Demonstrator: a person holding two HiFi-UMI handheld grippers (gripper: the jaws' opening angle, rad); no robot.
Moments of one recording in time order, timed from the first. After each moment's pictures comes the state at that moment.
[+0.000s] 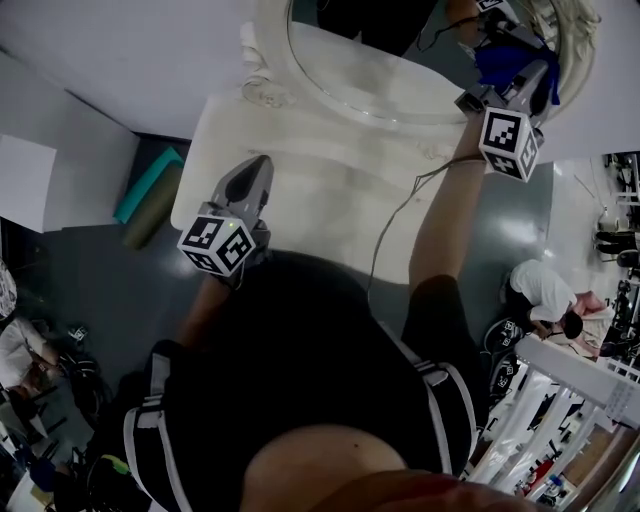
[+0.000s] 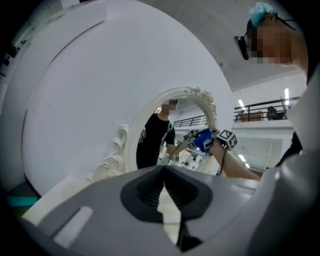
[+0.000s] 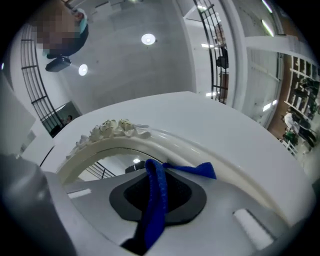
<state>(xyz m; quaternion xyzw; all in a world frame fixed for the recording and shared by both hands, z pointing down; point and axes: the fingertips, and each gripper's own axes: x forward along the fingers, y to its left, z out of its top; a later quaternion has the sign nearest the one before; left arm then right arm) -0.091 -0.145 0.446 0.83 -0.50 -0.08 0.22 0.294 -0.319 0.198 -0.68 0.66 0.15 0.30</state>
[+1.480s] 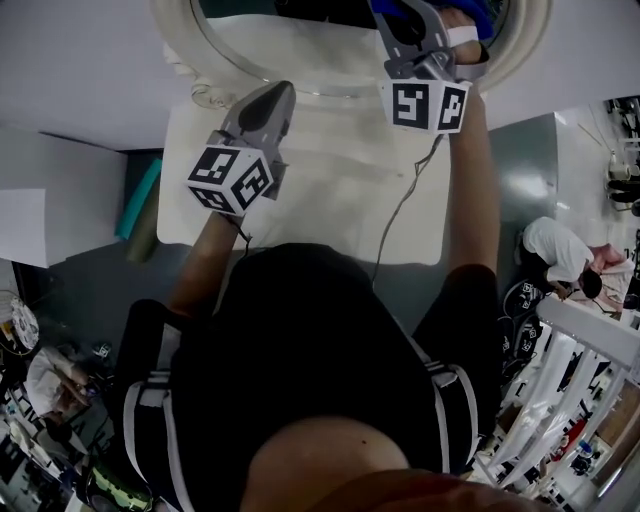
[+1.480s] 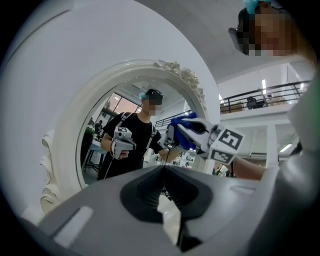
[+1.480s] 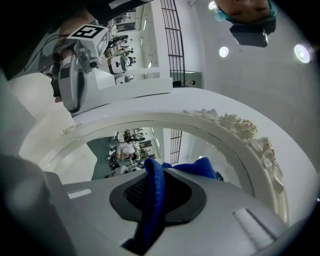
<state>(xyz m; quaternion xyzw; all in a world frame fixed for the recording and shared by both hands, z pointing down) 0.049 -0.254 0.385 0.89 -0.43 -0.06 0.14 0.142 -0.333 0.261 -0.42 0.67 0.56 -0.24</state>
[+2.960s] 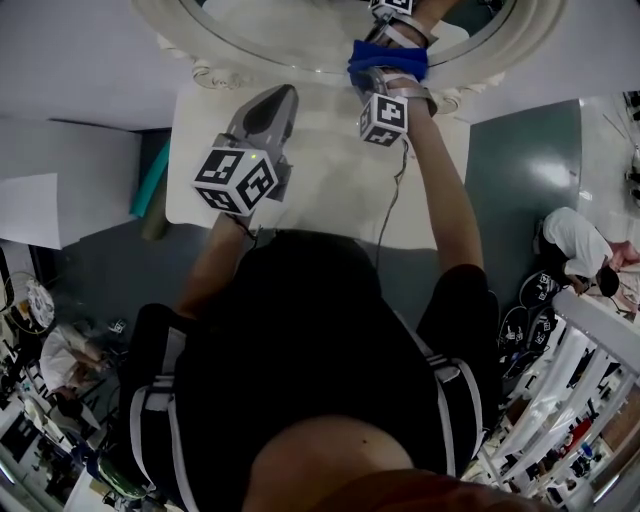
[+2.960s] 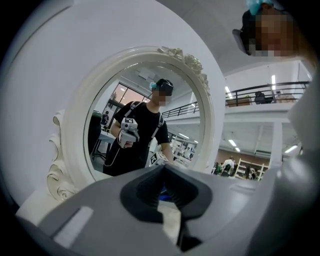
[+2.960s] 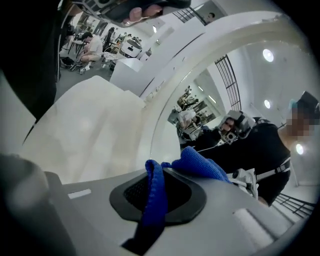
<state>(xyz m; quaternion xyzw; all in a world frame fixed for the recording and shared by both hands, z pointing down) 0.066 -0.241 0.438 0.87 -0.45 -0.01 0.18 0.177 -0.329 0.625 -0.25 0.77 0.28 -0.52</state>
